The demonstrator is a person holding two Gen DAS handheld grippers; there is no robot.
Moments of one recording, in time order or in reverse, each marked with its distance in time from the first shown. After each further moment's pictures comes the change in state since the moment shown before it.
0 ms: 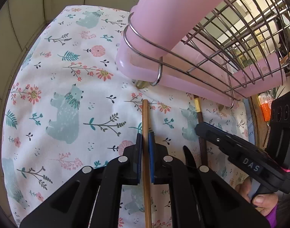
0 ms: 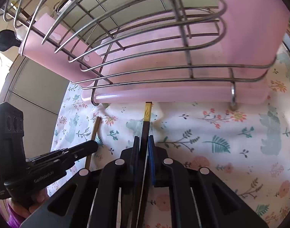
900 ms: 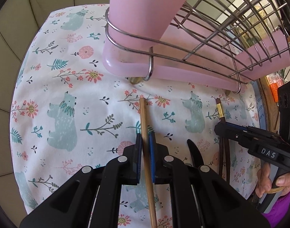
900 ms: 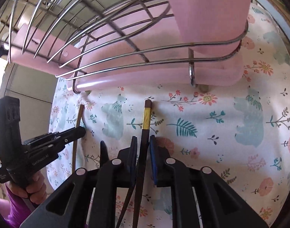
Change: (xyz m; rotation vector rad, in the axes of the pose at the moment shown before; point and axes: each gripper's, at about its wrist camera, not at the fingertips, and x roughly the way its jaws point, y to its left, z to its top) left arm 0.012 -0.023 0.015 0.108 0.114 0.082; right arm 0.000 -0.037 0.007 0.068 0.161 0.020
